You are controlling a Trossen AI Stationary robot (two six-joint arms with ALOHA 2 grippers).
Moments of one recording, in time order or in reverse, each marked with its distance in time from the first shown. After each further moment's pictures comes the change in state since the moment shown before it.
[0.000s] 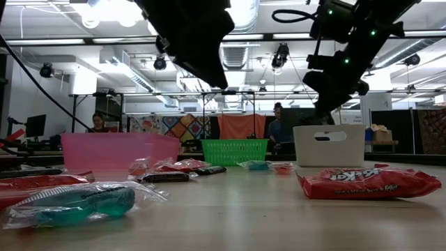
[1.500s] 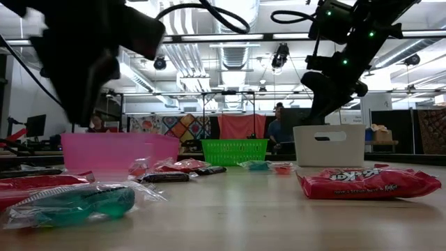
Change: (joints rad) left arm -0.118 0.000 -0.005 -0.500 0.709 -0.369; right arm 0.003 0.010 0.000 0.018 -0.004 0.010
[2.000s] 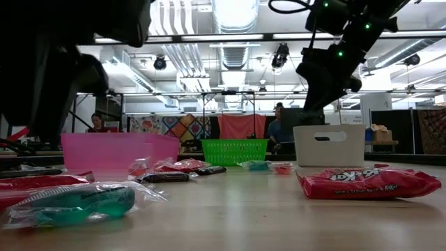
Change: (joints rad) left arm -0.127 0.000 -0.089 0.342 0.080 -0.048; right arm 0.000 0.000 0.053 -0.004 -0.055 -0.019
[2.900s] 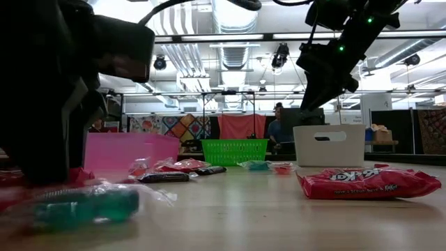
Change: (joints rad) left arm -0.037 0.128 -0.021 0.119 -0.178 -0.108; right arm 0.040 0.000 0.010 0.004 -0.066 0.008
